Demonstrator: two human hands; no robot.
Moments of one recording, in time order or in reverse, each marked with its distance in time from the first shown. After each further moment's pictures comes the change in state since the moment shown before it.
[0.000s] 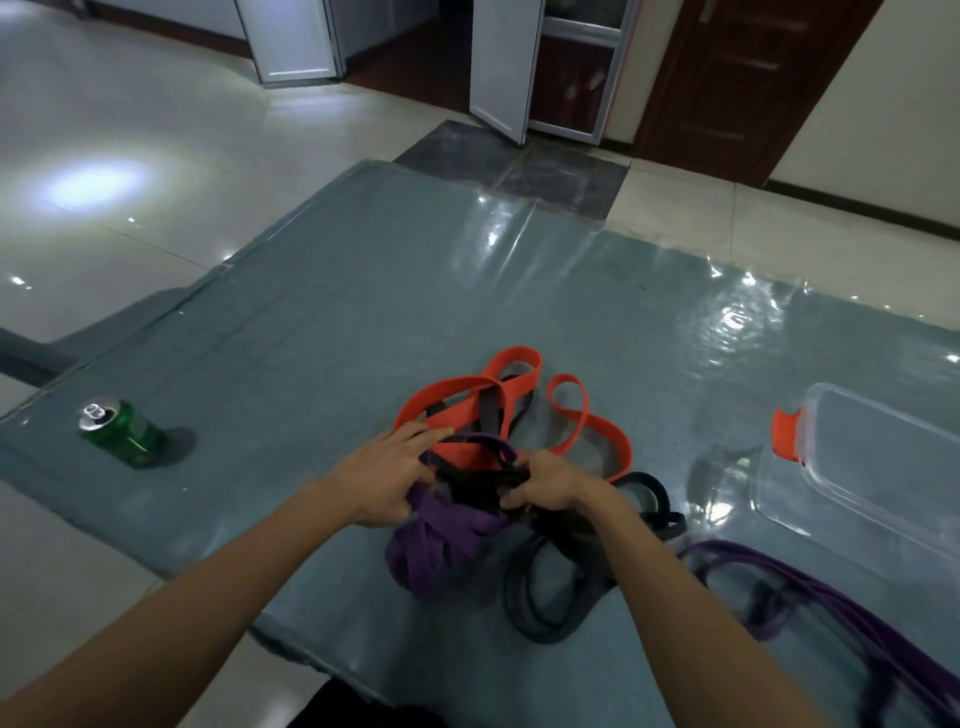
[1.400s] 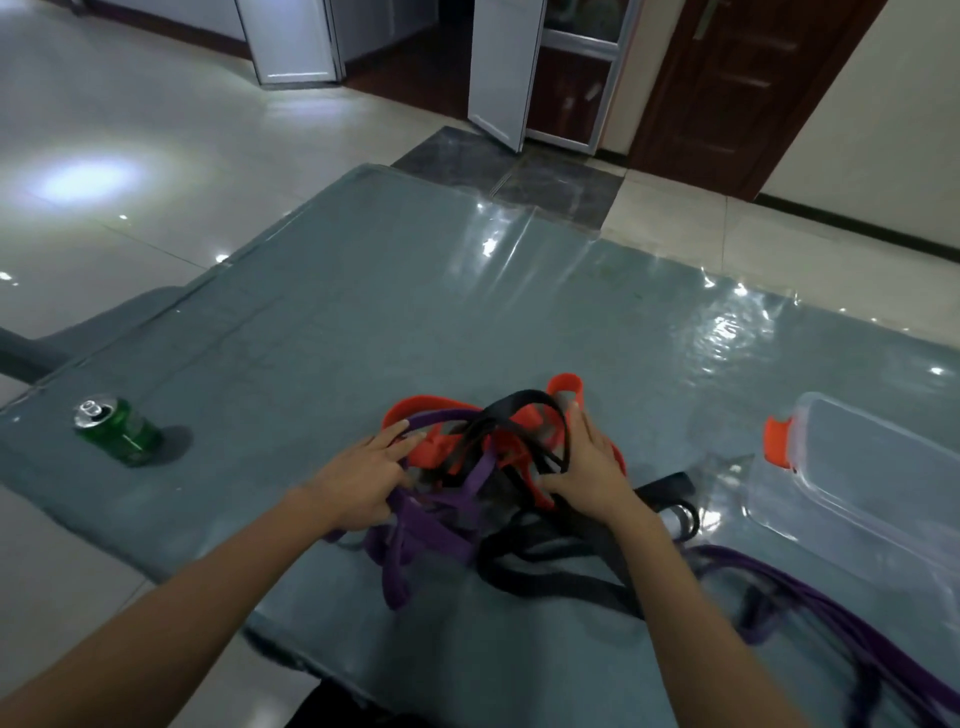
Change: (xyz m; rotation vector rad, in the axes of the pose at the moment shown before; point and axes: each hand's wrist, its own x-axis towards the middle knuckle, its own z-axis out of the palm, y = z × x) left_hand -0.007 -0.023 0.021 0.056 -0.117 -0.105; right_hand -0.013 0.037 -0.015 -0.158 0.498 -0.051
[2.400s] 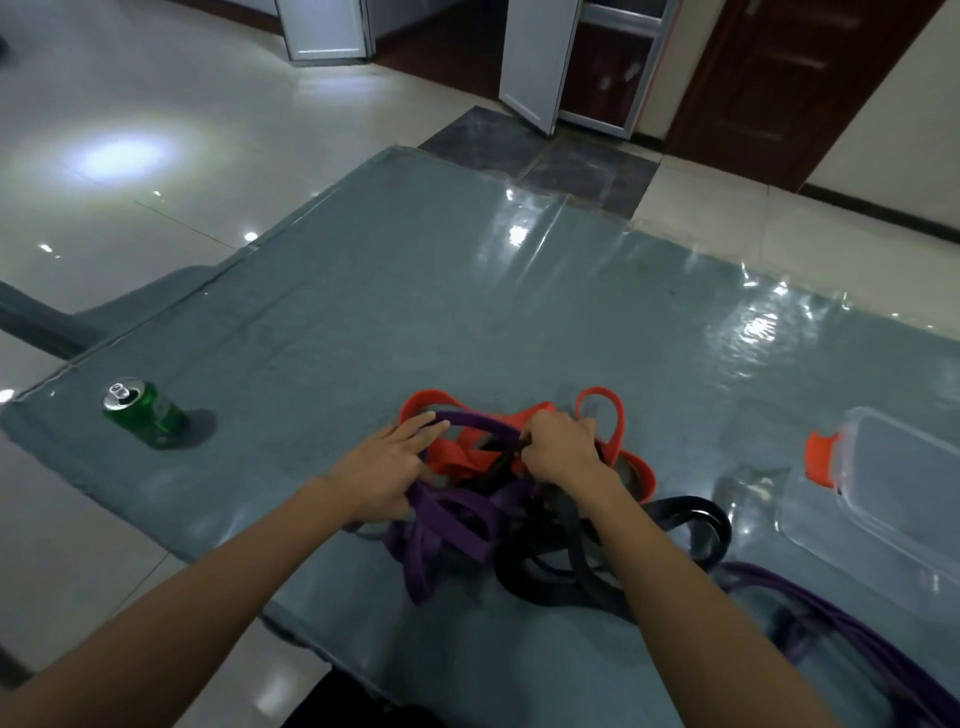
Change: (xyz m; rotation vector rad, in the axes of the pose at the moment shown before) left_hand 0.002 -0.007 0.003 0.040 0.164 0.060; right_hand 0.034 -0.092 0.008 -0.418 -0.068 -0.049
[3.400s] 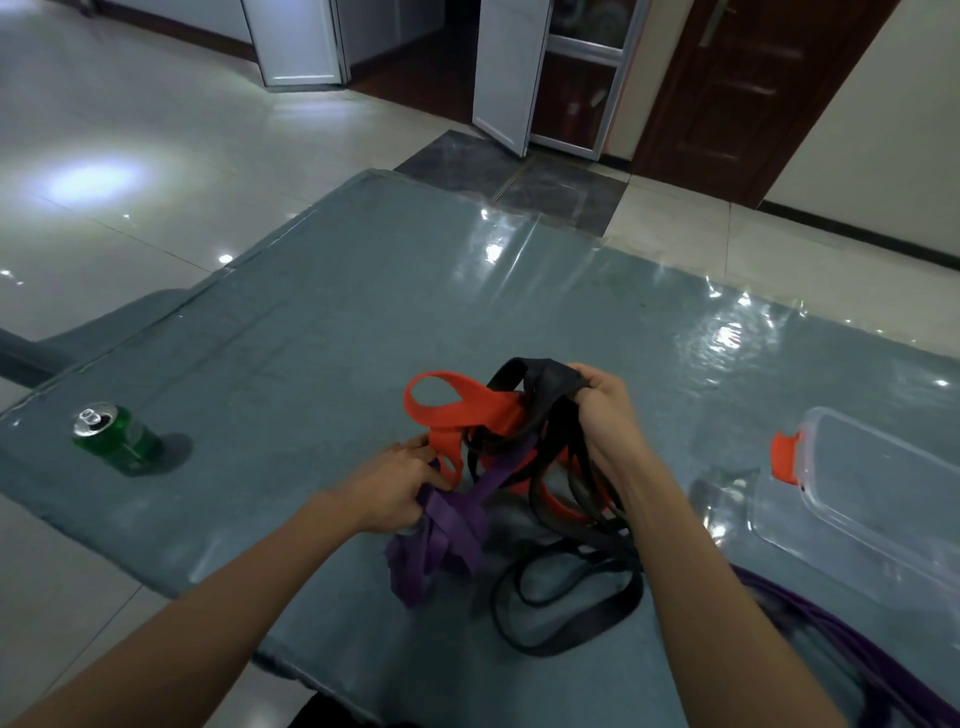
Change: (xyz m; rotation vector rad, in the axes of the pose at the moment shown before) left_hand 0.020 0.021 -0.011 -0.296 0.063 0.032; right_hand -0.022 0.038 -0.062 1.448 0.225 0.067
